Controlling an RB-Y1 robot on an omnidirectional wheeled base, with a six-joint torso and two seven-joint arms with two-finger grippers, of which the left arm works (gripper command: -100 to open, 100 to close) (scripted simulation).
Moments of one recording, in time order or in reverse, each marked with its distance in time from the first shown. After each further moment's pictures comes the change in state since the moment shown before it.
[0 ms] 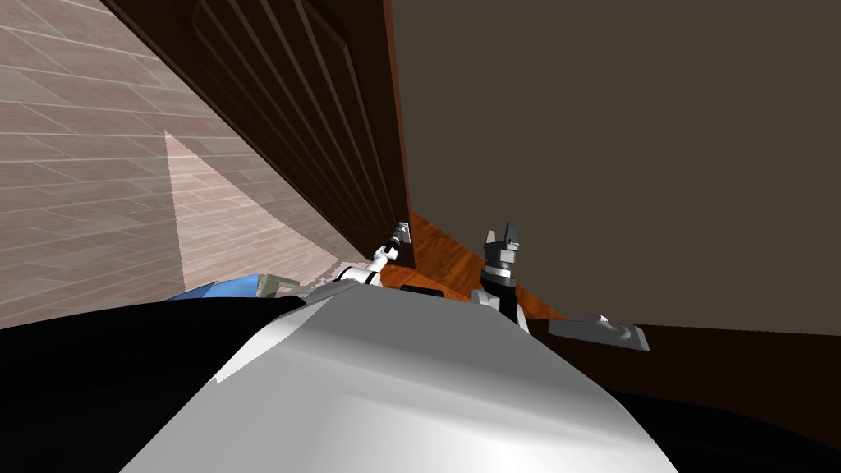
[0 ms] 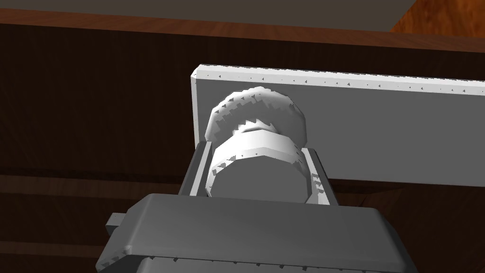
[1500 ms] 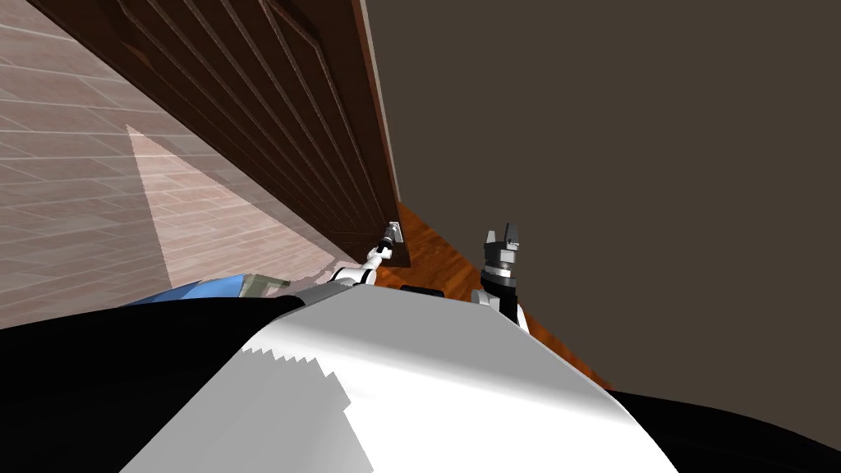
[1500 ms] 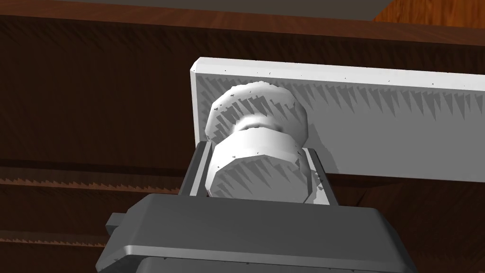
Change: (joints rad) arm 0.005 0.050 0.129 0.037 0.053 -0.013 -0.064
